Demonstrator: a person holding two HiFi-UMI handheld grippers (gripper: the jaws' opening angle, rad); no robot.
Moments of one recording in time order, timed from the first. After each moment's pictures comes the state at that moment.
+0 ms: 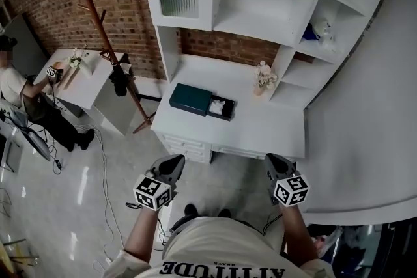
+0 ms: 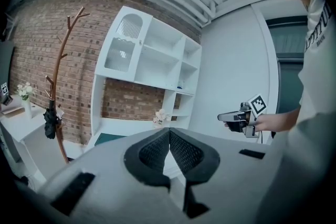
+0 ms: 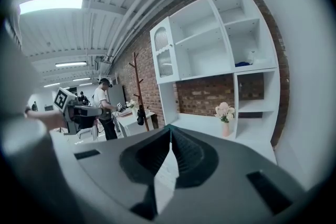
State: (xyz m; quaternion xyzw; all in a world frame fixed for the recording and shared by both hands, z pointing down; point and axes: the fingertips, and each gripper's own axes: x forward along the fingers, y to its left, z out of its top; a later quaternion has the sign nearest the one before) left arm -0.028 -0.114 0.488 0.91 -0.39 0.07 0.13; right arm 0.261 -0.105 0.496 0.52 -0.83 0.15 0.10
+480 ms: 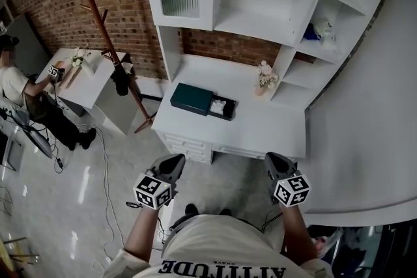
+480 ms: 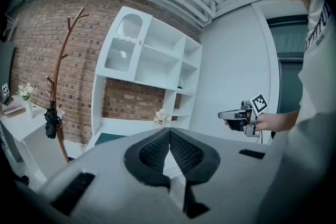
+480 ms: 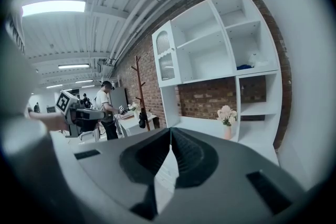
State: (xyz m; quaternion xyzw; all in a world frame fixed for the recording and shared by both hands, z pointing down) left arm -0.026 -0.114 0.484 0.91 -0.40 0.08 0.13; right arm 0.259 -0.107 0.483 0.52 -0.84 0.14 0.08
